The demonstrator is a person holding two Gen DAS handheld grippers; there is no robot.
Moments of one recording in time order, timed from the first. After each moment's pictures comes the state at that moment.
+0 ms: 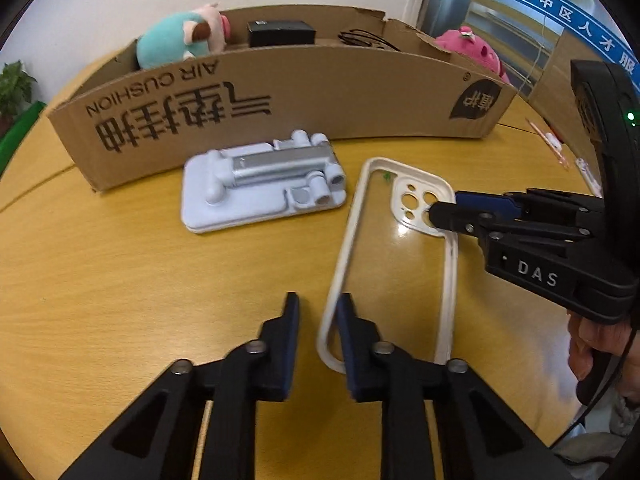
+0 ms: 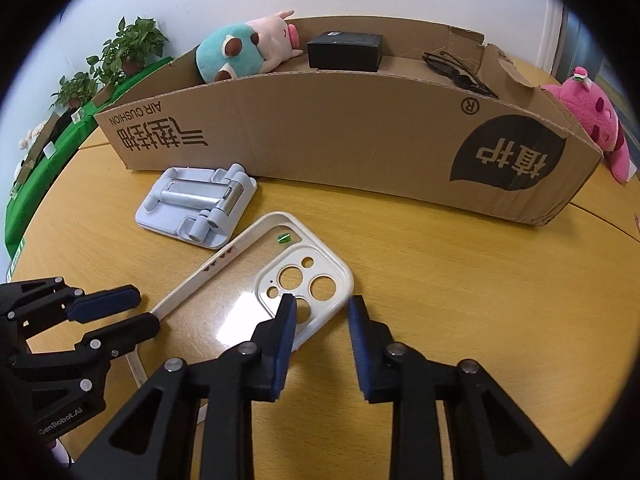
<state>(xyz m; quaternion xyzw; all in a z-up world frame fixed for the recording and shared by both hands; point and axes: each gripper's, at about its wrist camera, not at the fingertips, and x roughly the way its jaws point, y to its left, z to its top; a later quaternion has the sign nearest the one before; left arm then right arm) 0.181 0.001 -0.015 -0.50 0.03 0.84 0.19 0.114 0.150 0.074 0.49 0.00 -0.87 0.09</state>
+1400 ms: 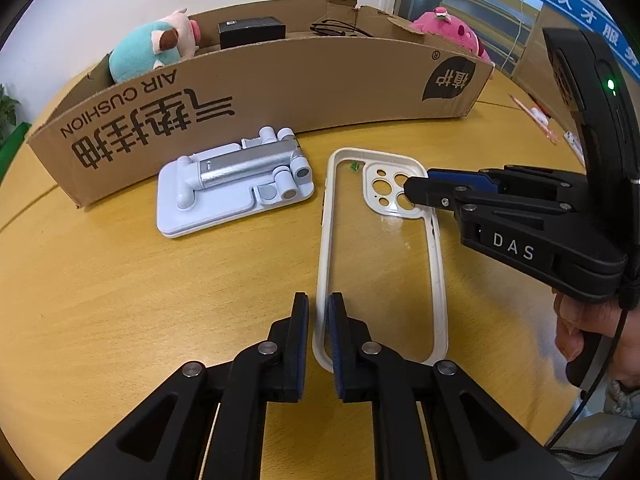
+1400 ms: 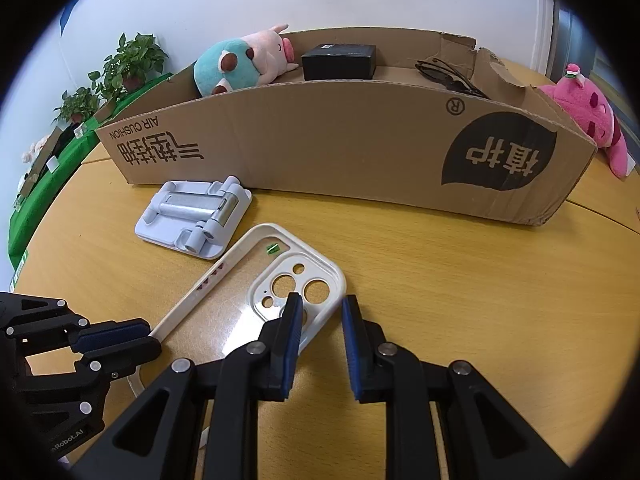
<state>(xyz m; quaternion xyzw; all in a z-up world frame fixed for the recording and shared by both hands) 0.202 0.011 -0.008 -0.51 0.07 0.84 0.20 0.112 0.157 0.072 0.46 -0.02 -0.88 0.09</state>
